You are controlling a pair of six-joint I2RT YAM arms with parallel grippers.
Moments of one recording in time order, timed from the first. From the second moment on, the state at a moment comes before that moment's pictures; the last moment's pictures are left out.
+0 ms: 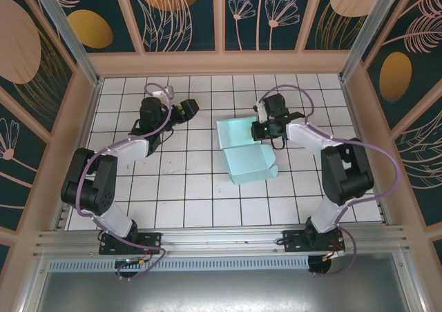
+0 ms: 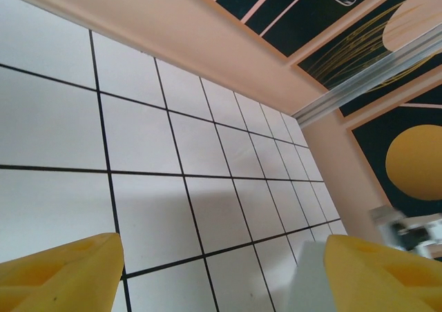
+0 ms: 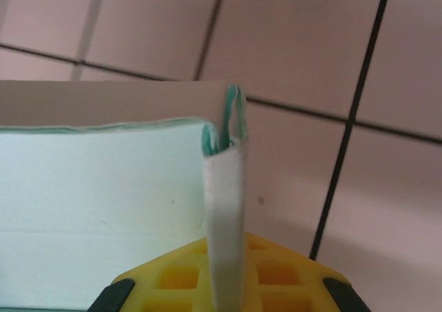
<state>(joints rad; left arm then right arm) -0.29 1.65 0.88 0.49 0.41 -0.74 0.40 1.72 1.14 -0.44 -0.17 0.16</state>
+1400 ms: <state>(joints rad) -0.54 1.96 1.15 0.20 0.28 -0.76 0.49 1.86 1.31 -0.47 0.37 0.28</state>
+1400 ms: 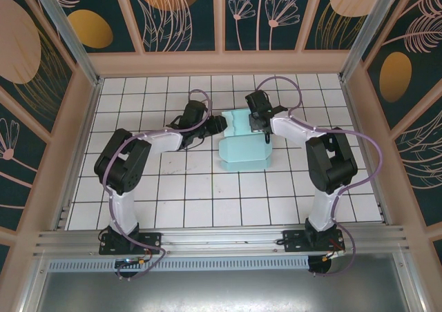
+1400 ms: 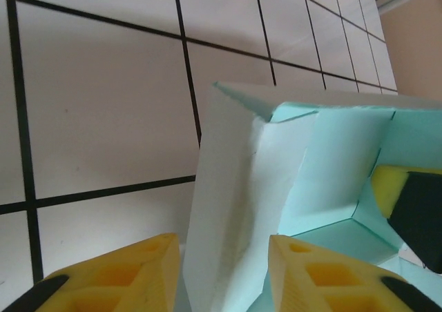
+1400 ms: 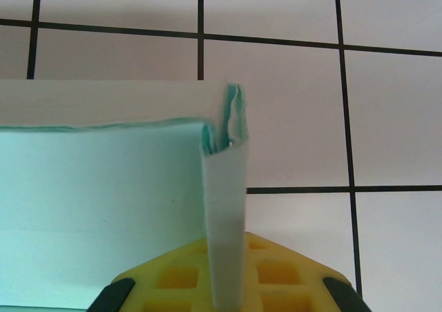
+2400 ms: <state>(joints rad) -0.54 2.04 1.22 0.17 0.23 -0.73 0.56 1.62 1.22 -0.31 0.26 0.28</state>
